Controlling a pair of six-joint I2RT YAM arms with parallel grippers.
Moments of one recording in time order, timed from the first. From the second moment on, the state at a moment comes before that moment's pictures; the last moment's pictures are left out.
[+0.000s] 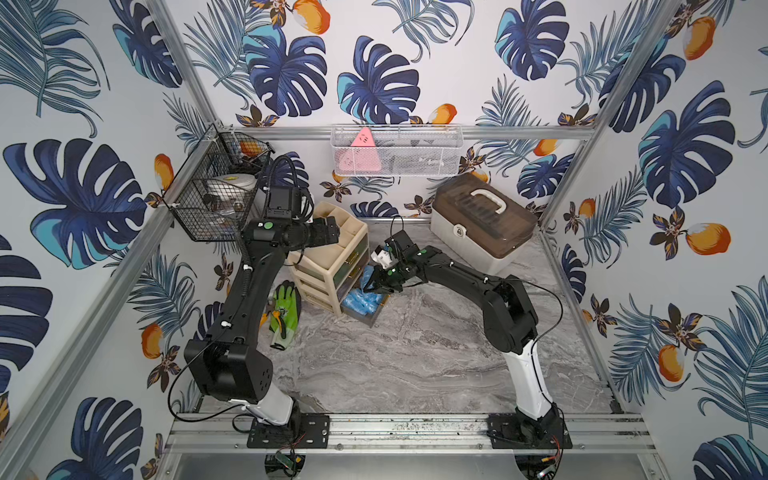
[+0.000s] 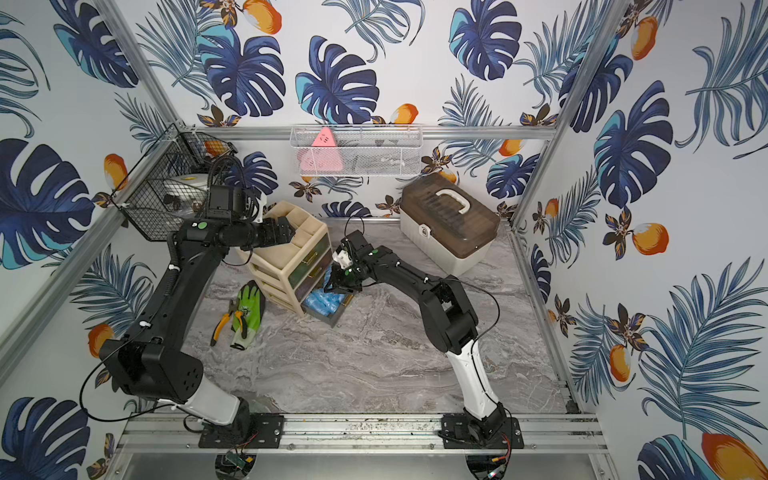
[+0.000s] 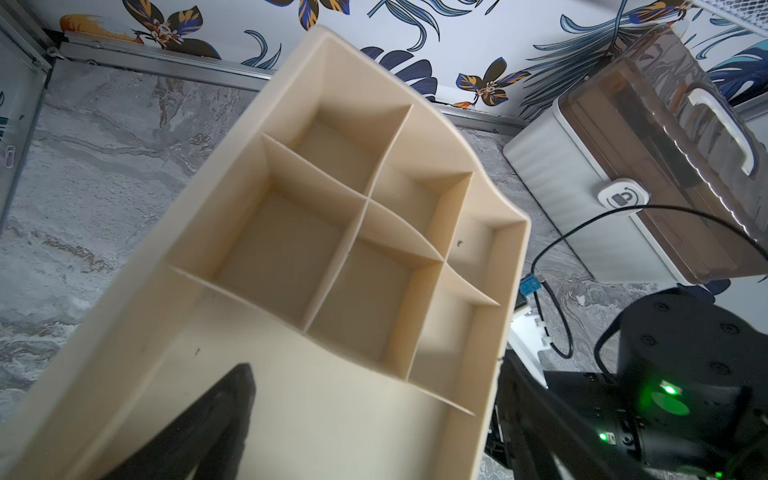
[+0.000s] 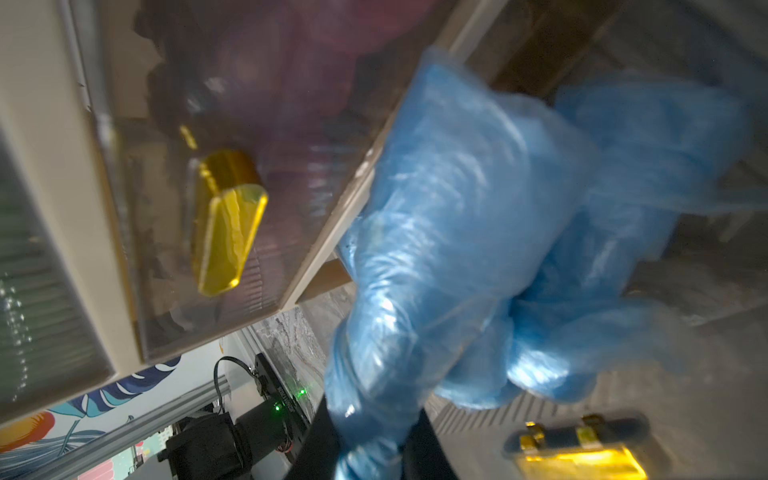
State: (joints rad) left arm -0.02 1.58 1.71 -0.92 0.19 -0.26; right arm 0.70 2.22 1.85 -0.62 -0.58 0.61
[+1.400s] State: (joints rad) left arm -0.02 1.58 1.73 -0.96 0.17 -0.26; right arm 0.65 2.26 1.94 -0.82 -0.43 0.45
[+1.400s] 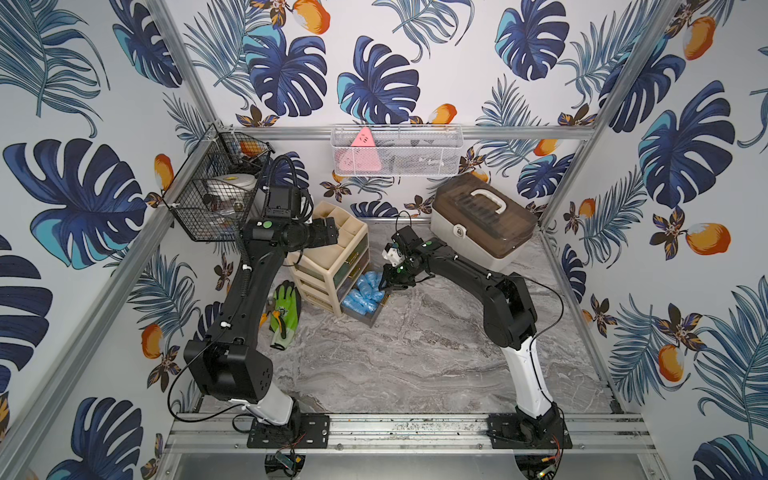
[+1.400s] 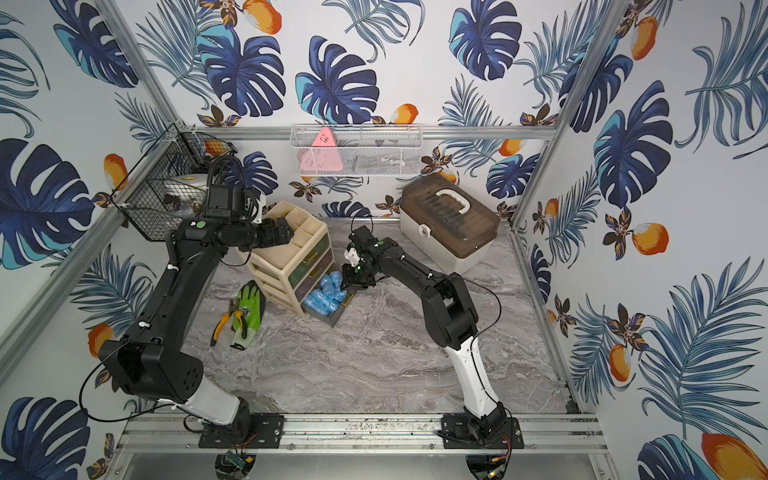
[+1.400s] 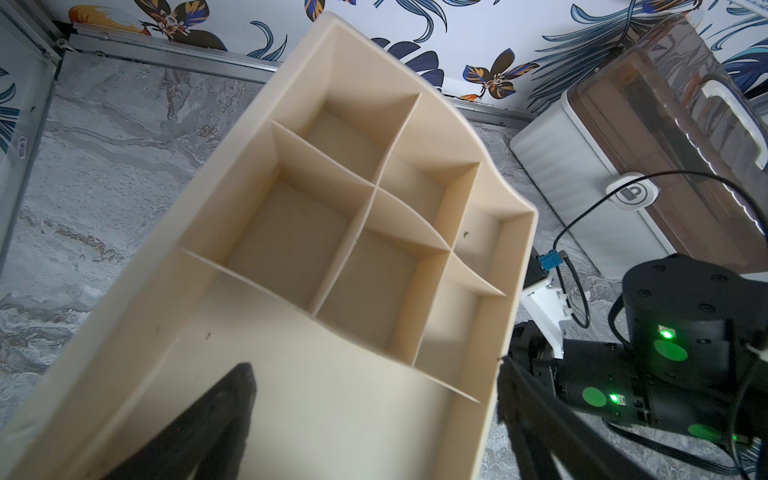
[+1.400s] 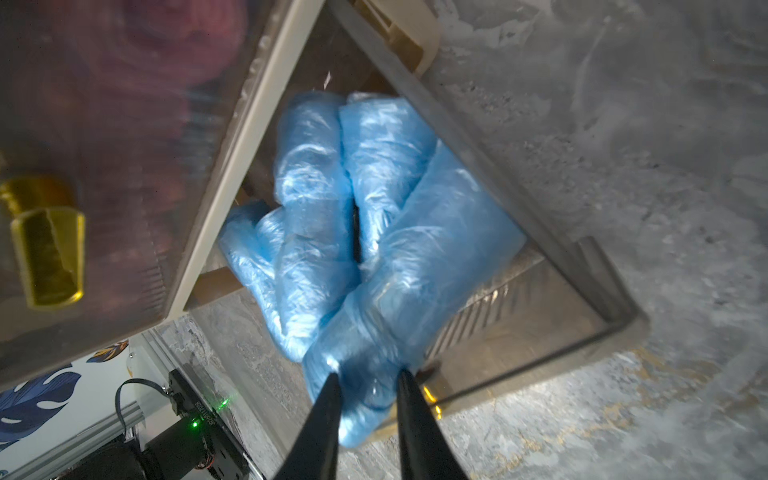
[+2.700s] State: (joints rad) left arm -0.02 1.58 1.73 -0.96 0.16 -0.24; right arm 0.71 2.37 1.98 -0.69 -0.55 0.63
